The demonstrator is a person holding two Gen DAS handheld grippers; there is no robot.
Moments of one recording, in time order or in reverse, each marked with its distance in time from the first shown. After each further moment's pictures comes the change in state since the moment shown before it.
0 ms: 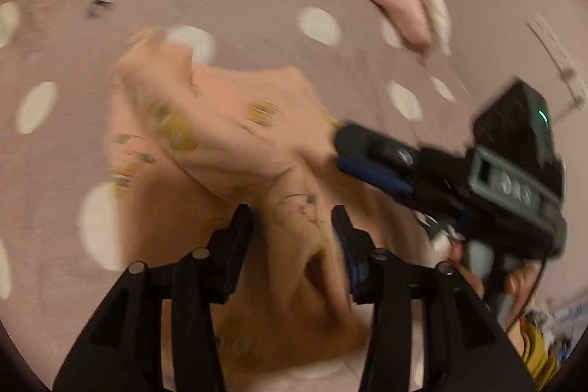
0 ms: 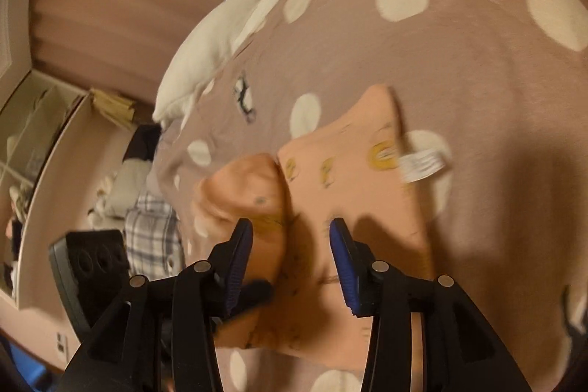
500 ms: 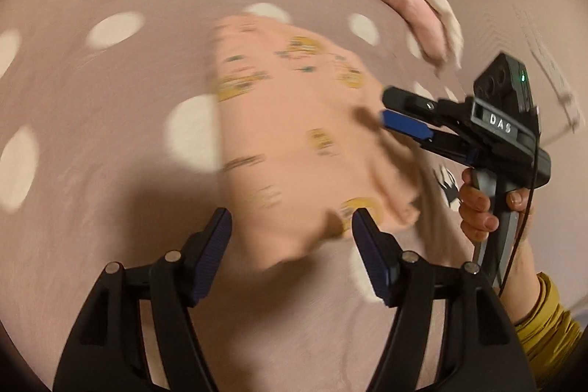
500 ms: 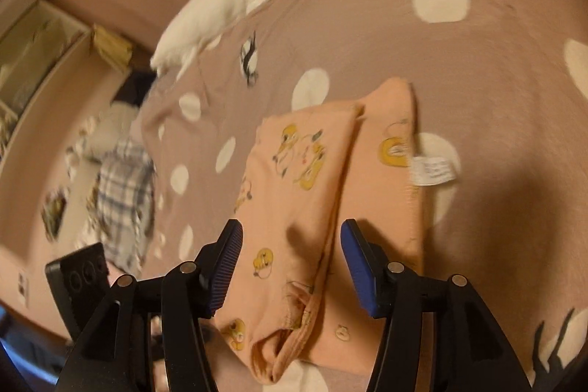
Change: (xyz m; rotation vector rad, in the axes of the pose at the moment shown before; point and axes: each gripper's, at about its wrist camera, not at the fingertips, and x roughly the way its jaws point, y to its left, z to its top) left arm -0.058 0.078 -0.079 -0.158 -0.091 0.052; right arm 0.044 0.029 0.002 -0.244 0.152 -0.112
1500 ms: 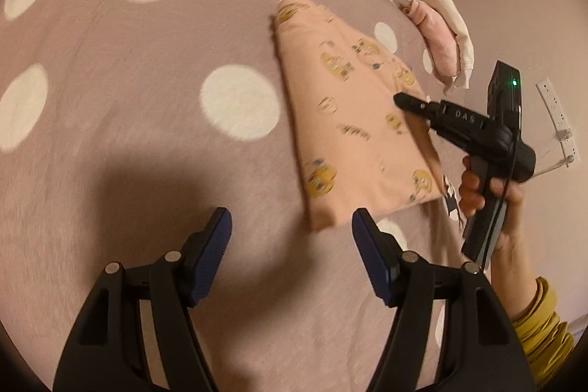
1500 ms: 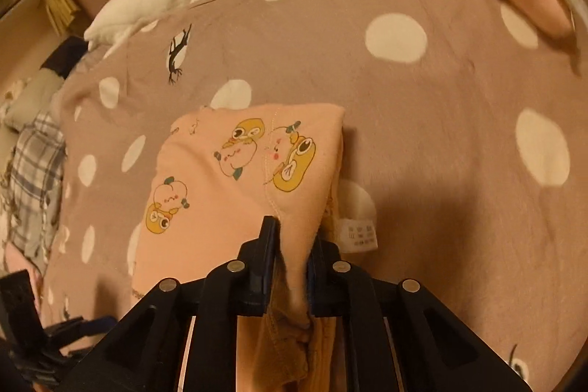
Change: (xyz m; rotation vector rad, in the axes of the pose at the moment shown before) left arm -0.012 0.015 -0.012 -0.093 -0.010 -0.039; right arm -0.005 -0.018 0.020 -0.090 -0.065 -0.347
